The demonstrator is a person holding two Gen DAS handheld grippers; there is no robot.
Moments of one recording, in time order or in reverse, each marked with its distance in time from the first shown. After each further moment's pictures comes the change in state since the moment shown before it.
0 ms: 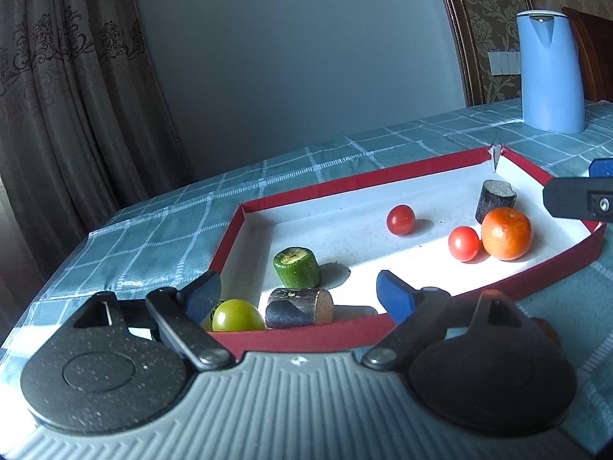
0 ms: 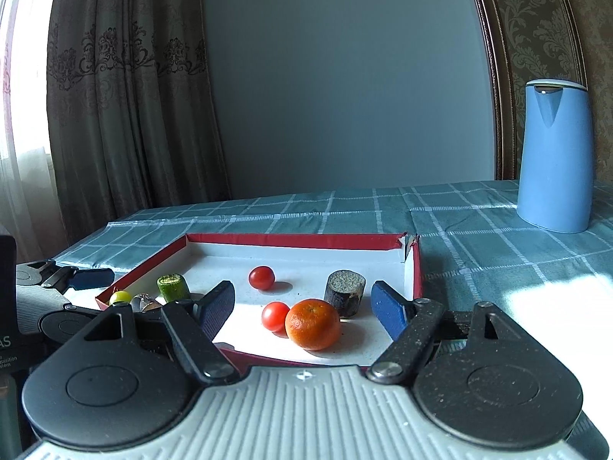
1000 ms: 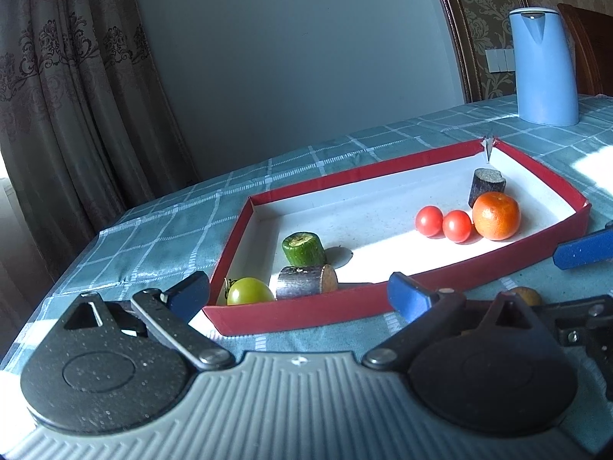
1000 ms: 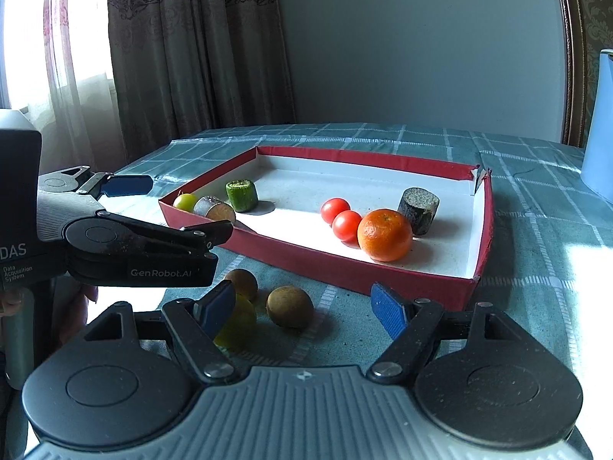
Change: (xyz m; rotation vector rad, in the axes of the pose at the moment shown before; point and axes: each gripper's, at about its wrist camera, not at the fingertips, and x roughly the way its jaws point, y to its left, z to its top) left arm -0.021 0.003 -0.011 0.012 -0.002 0.011; right arm 0.009 0.016 -0.019 -0.048 0.273 0.233
